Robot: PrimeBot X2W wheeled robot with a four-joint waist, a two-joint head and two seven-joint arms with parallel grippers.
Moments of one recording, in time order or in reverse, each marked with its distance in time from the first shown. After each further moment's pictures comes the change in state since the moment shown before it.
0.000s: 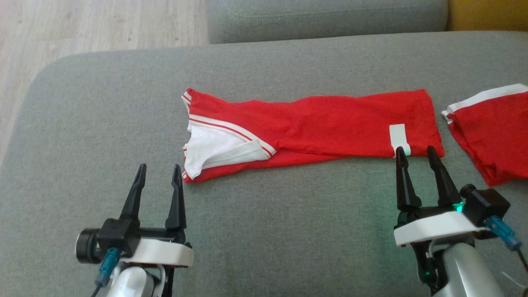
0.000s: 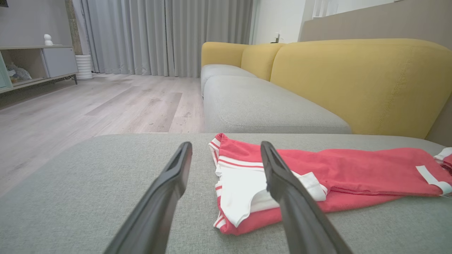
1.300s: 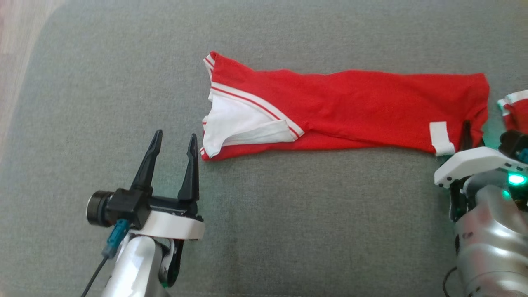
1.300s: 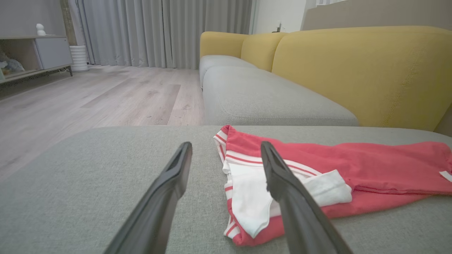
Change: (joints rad) left arm -0.116 -0.117 0.111 0.049 0.162 -0.175 0.000; right arm -0.530 -0.002 -0.600 0.744 -0.417 0.000 0.019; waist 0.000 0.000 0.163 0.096
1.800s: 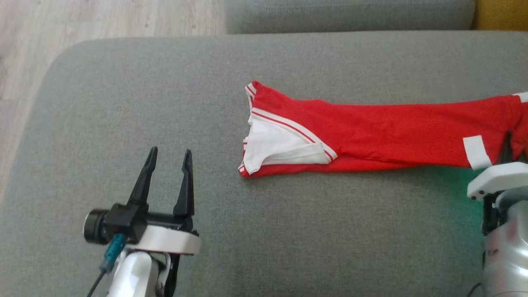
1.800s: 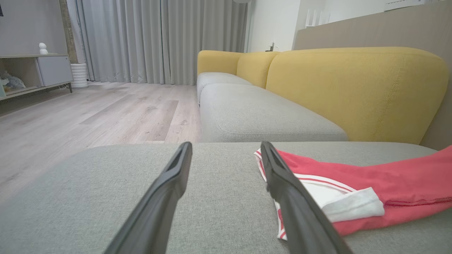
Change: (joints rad) left arm 0.050 -0.002 0.027 0.002 0.006 -0.003 0.000; right arm 0.106 -0.042 -0.058 -0.151 -0.049 0.000 -0.015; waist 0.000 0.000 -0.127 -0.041
